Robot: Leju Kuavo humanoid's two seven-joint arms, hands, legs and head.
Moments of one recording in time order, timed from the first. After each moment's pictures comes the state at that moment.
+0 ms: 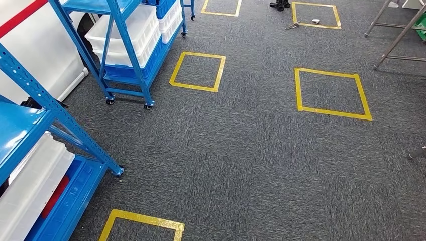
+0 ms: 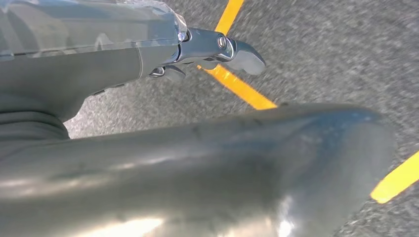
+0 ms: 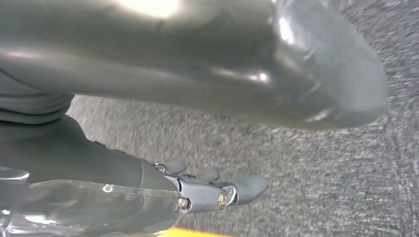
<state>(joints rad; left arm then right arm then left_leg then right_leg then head) -0.09 -0.06 1.32 -0.22 -0.88 0.03 -0.09 -0.07 0.01 -1.17 -0.21 0.86 0.01 -0.07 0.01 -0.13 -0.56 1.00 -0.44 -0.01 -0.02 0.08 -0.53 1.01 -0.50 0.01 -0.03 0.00</state>
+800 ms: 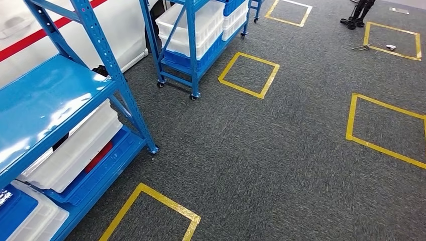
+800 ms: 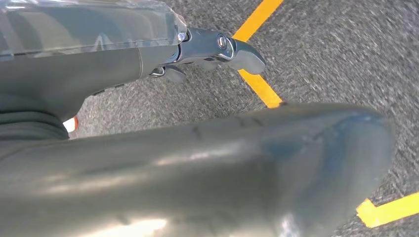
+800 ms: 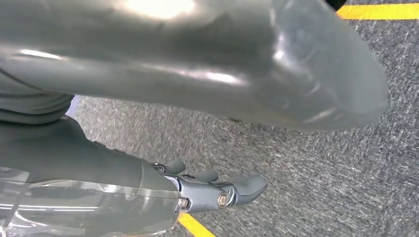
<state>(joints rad) -0.09 -0.08 1.29 -0.22 -0.90 0.01 -0.12 -0.07 0.05 -1.09 -0.21 0.92 0.03 -0.02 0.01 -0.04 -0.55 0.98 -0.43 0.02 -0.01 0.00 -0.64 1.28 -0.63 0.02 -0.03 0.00</state>
